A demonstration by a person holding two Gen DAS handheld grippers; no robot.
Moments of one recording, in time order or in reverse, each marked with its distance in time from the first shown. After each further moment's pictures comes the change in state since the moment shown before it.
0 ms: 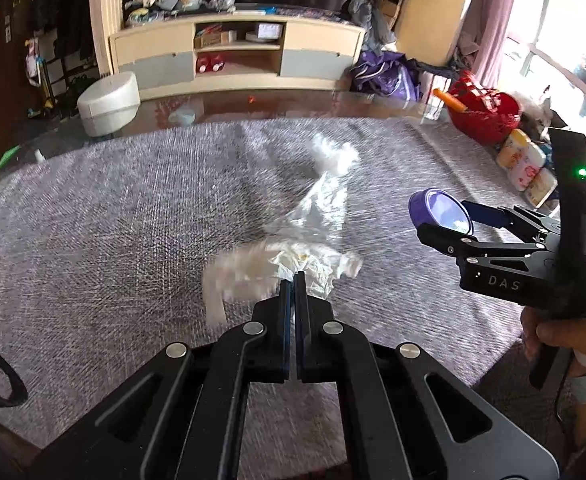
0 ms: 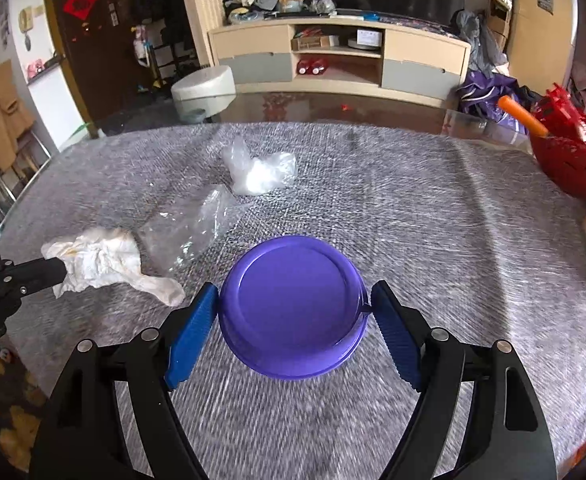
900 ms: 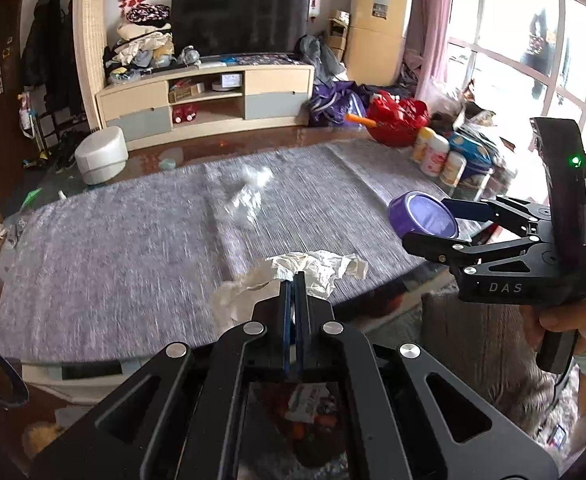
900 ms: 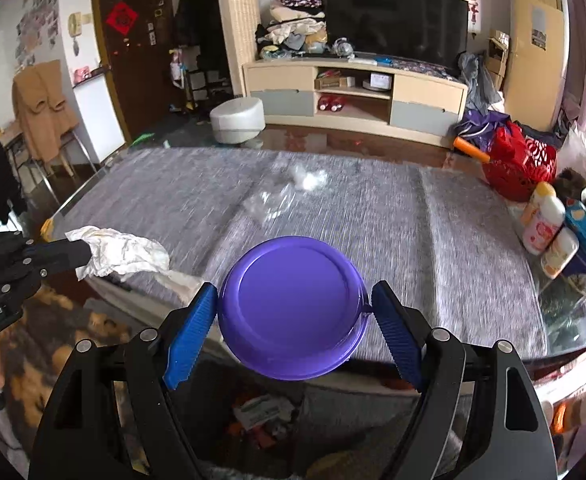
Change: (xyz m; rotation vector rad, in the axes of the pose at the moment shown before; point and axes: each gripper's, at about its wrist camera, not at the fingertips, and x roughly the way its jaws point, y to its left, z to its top) left arm -0.168 -0.078 -0.085 0.124 -0.126 -0.049; right arm -0.179 0.033 -0.088 -0.057 -0.084 0.048
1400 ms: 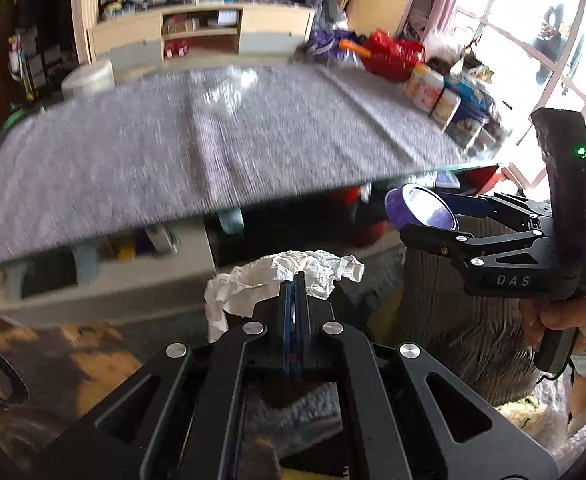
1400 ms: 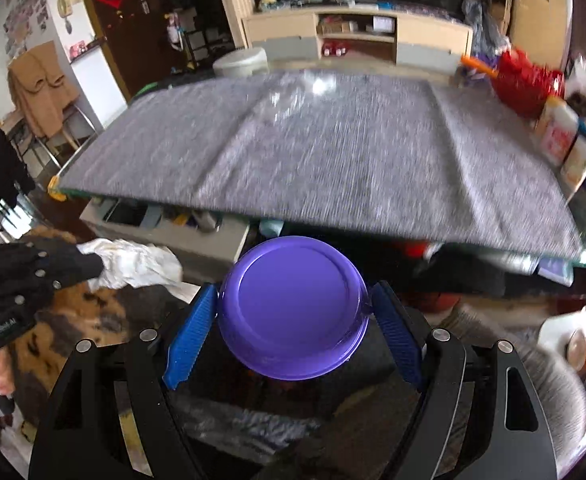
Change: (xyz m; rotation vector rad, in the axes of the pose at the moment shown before) left arm 0.034 -0.015 -0.091 -0.089 0.207 -0.068; right arm 0.026 0.009 -0.091 0.074 0.187 0.064
